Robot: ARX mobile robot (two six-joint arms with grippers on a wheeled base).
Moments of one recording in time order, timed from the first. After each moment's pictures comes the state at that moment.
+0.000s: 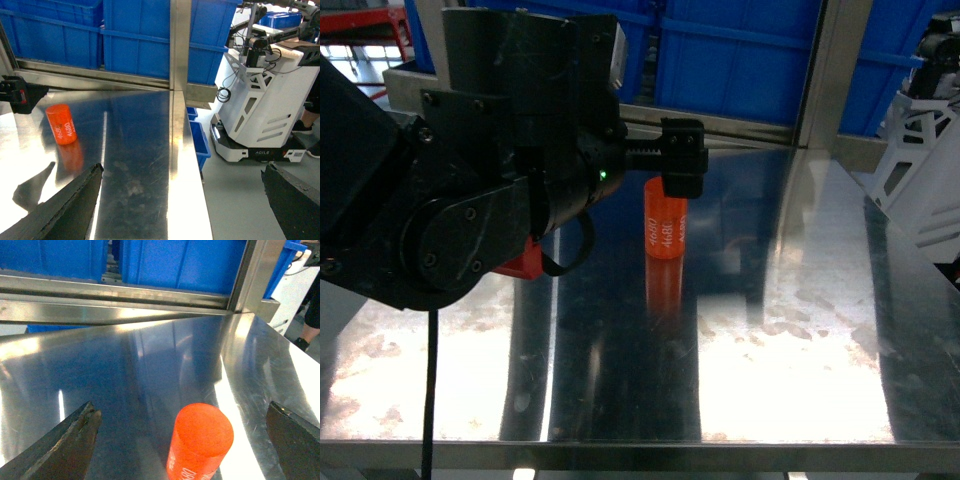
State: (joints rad) left arm -0.44 2.12 1.11 0.85 -0.13 -0.09; right arm 0.00 0.00 0.01 -0.01 0.00 0.00
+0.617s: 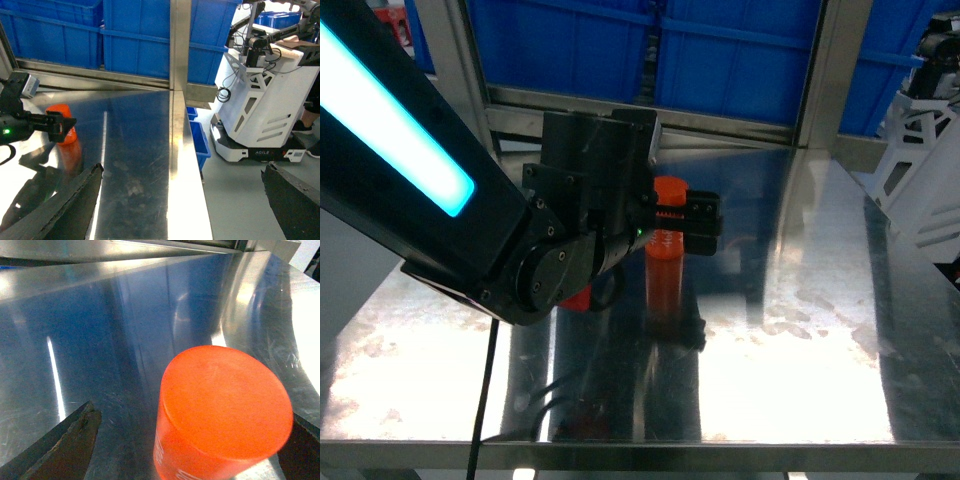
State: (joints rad) left arm -0.45 2.37 1.33 0.74 -0.11 -0.10; right arm 0.00 0.00 0.01 -0.01 0.00 0.00
